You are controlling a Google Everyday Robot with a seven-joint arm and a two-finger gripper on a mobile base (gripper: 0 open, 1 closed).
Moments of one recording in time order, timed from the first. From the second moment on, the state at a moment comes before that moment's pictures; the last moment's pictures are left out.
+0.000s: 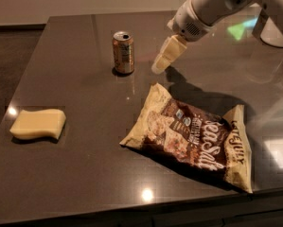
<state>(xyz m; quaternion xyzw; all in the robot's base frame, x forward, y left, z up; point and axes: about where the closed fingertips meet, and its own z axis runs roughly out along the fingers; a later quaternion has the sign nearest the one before) 0.646 -0.060 0.934 -0.59 0.74 0.11 0.31</state>
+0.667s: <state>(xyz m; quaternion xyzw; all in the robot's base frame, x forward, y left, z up) 0.683 -0.022 0.919 -0.55 0.75 0.13 0.35</state>
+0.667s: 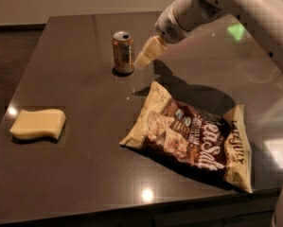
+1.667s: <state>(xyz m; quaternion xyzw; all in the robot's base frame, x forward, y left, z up) 0.701 0.036 0.903 -0.51 0.76 0.18 0.36</state>
